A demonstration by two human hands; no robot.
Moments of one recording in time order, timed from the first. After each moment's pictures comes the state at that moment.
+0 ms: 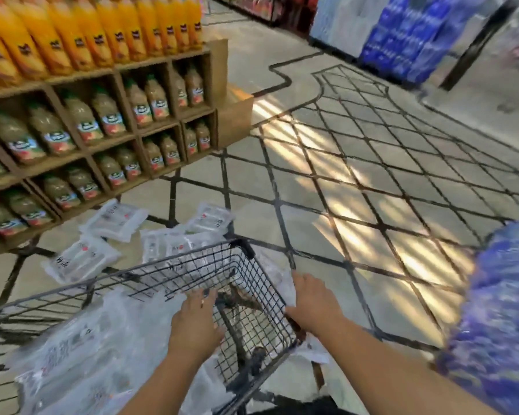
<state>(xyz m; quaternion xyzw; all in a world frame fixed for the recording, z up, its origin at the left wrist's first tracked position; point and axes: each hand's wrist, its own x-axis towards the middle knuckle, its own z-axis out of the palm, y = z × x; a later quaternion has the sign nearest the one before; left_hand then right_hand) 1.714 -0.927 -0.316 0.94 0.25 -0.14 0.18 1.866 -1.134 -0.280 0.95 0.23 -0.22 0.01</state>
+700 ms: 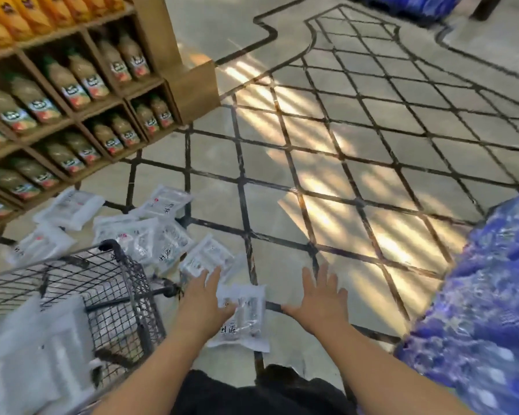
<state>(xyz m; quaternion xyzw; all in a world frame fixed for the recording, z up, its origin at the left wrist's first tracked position) 1.990 -1.259 -0.319 0.91 0.29 -0.19 0.23 2.113 -1.482 -0.335 0.95 0.17 -0.27 0.05</state>
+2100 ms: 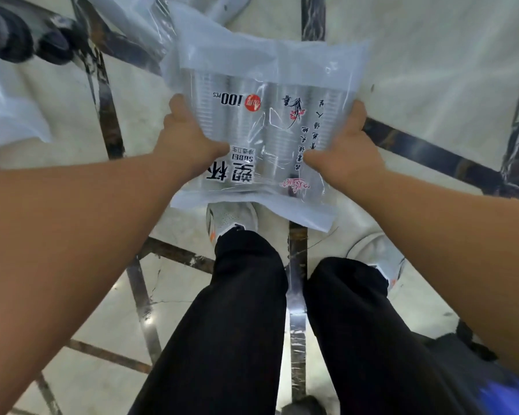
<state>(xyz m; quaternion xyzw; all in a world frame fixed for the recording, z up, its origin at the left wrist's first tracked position) 1.992 -1.165 -1.048 0.77 0.48 -0.26 0.33 2.112 -1.386 -1.046 0.88 0.04 -0.45 -0.16</state>
